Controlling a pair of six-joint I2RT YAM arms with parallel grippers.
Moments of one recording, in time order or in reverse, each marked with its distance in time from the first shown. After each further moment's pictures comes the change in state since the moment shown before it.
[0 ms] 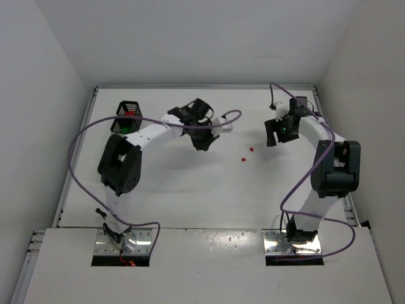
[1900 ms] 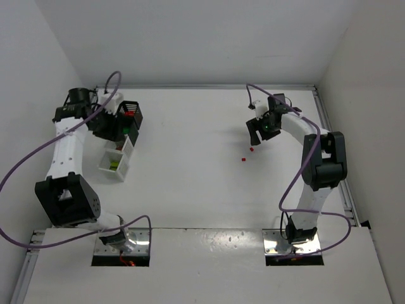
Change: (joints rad) left arm 0.925 -0.524 -0.243 -0.268 0.075 -0.072; right arm 0.163 0.115 0.112 0.006 -0.013 -0.013
